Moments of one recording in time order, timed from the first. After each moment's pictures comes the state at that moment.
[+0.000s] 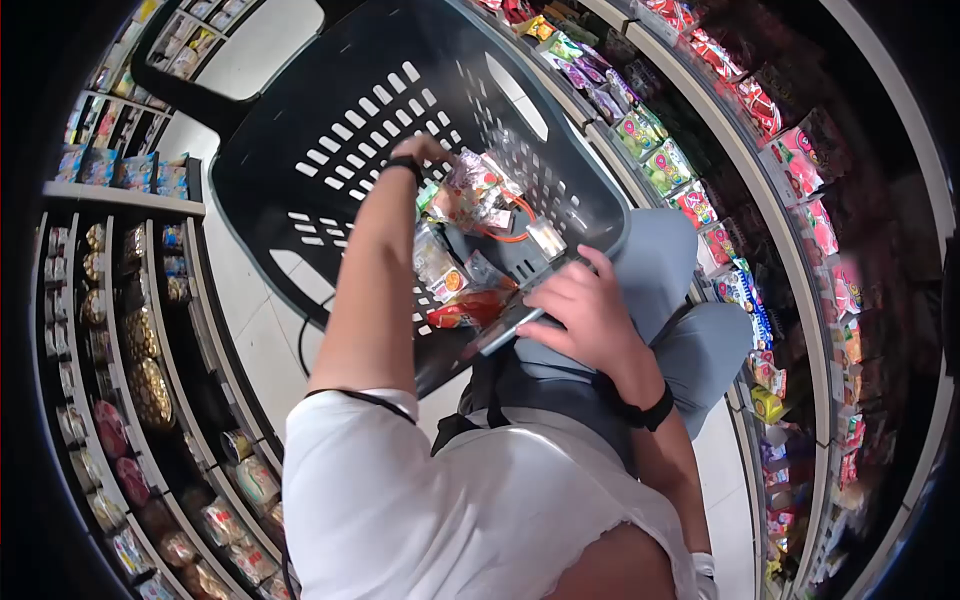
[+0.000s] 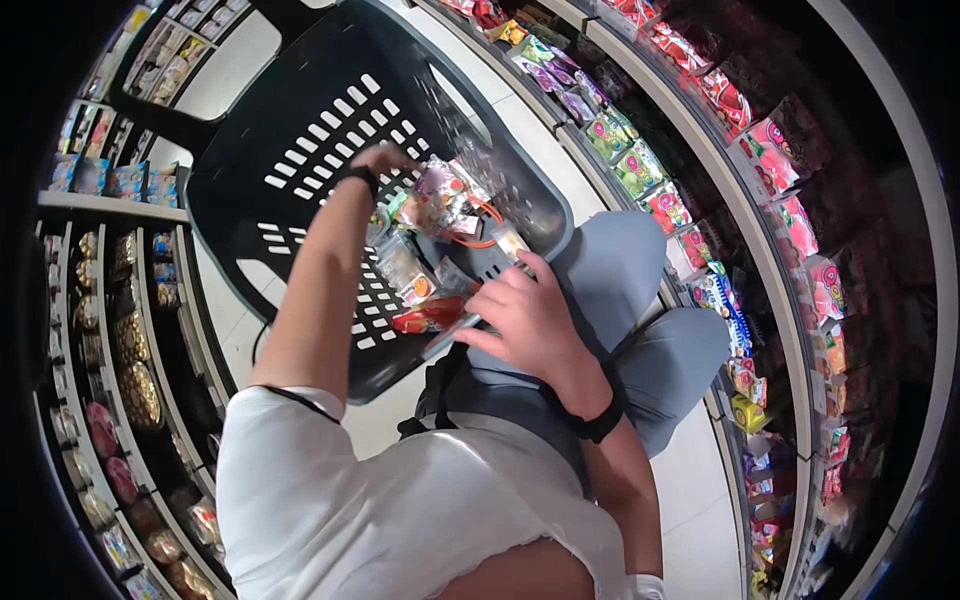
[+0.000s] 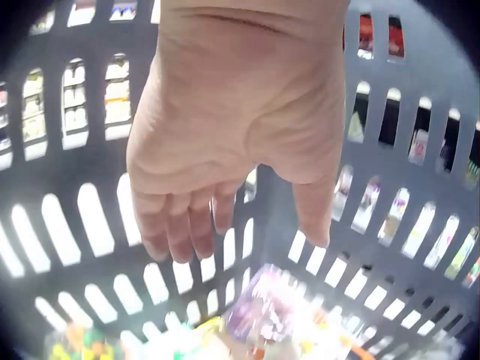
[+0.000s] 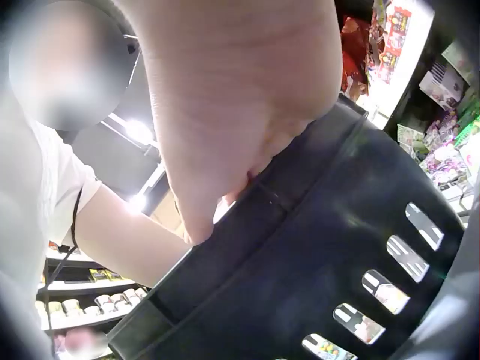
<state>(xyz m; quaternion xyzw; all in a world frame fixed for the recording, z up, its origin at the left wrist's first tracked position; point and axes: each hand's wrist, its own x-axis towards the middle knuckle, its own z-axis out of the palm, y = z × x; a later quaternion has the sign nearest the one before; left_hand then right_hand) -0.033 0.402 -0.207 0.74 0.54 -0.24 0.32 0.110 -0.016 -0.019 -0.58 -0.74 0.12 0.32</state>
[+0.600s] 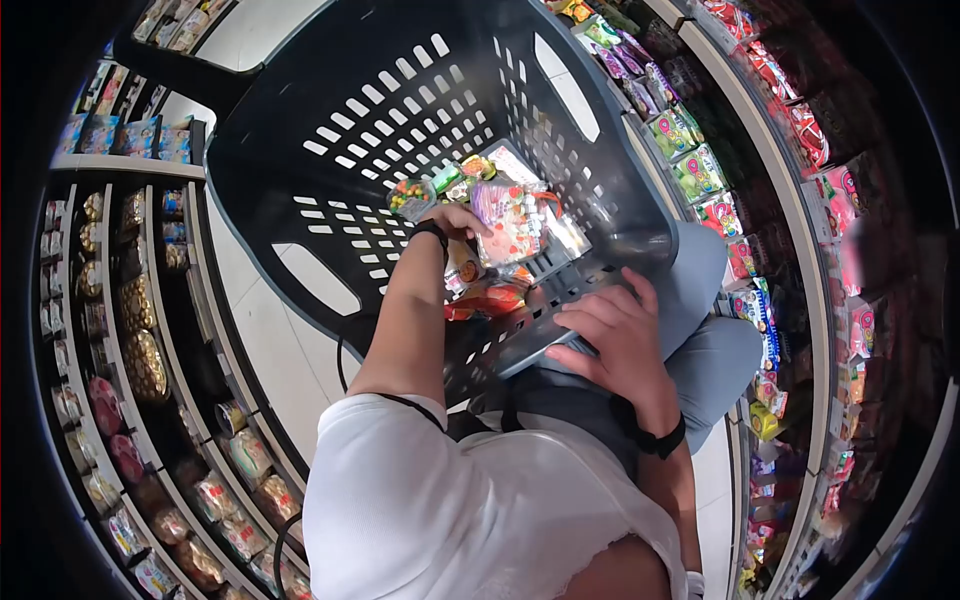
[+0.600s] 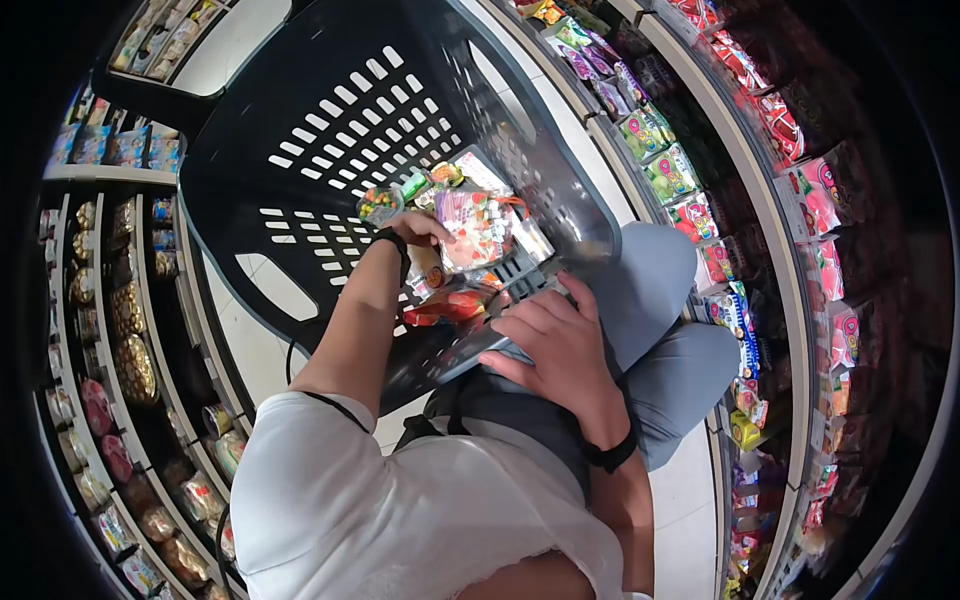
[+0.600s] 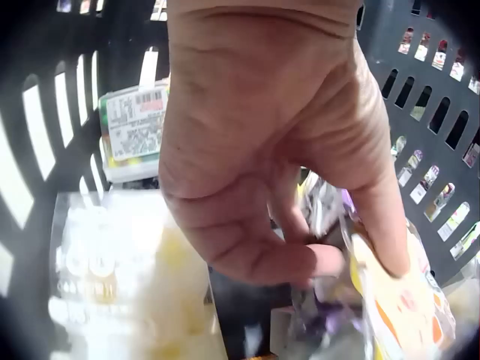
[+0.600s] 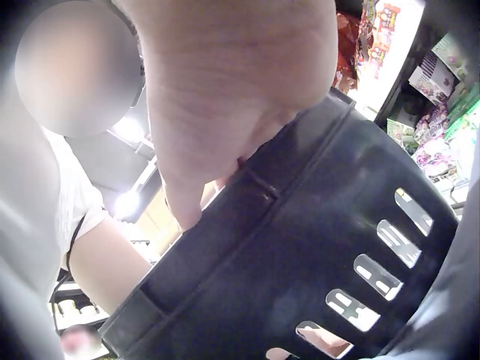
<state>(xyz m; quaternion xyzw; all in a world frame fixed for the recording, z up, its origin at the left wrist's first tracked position) -0.117 0.289 -0.351 0.39 0.50 -0.20 0.75 0.107 -0.013 -0.015 -0.63 -0.71 0.15 0.27</state>
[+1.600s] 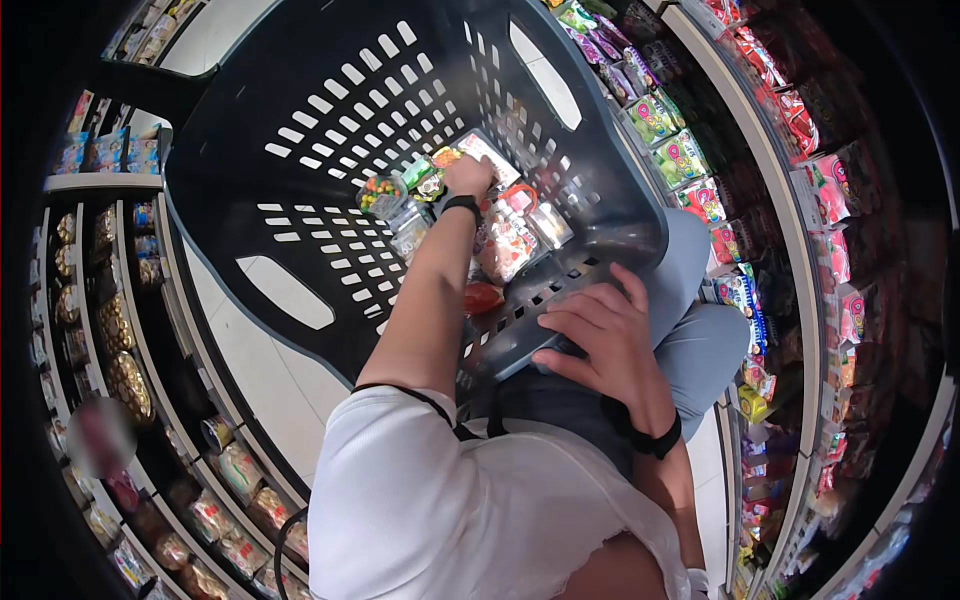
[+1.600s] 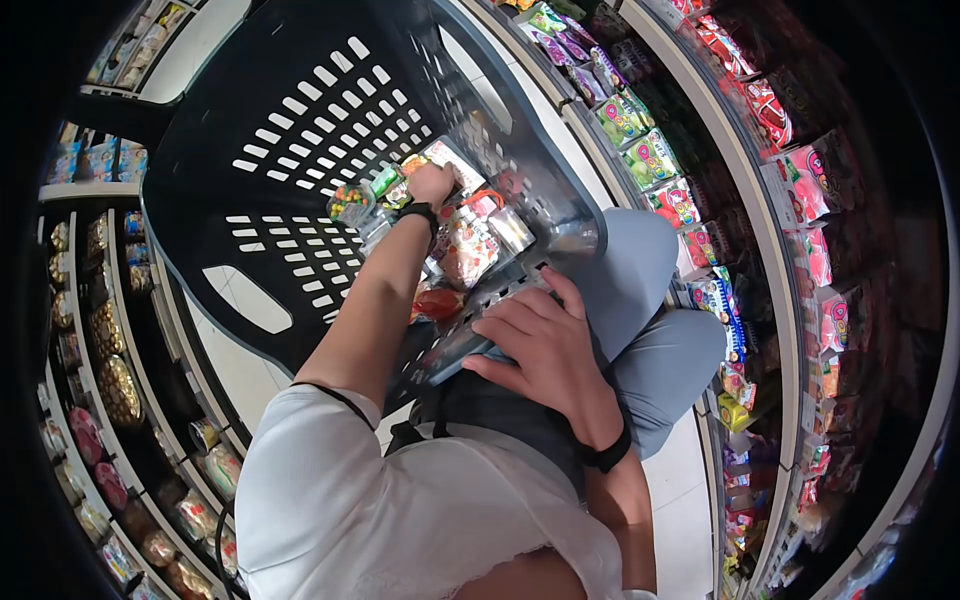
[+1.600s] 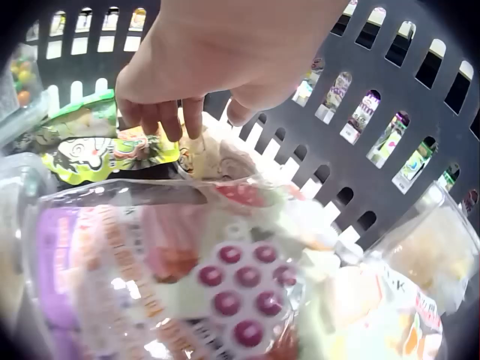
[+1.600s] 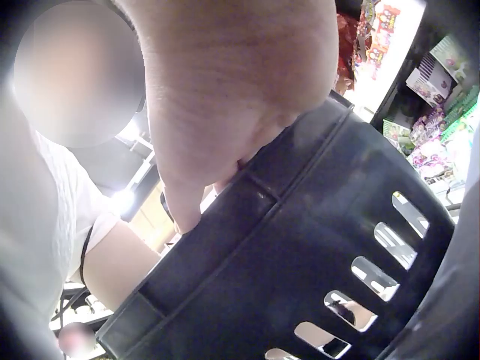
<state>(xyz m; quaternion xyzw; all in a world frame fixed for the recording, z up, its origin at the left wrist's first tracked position) 0.004 0.285 -0.353 0.71 0.66 0.00 0.24 0.106 -0.009 -0.017 -0.62 -0.72 0.15 0.27</state>
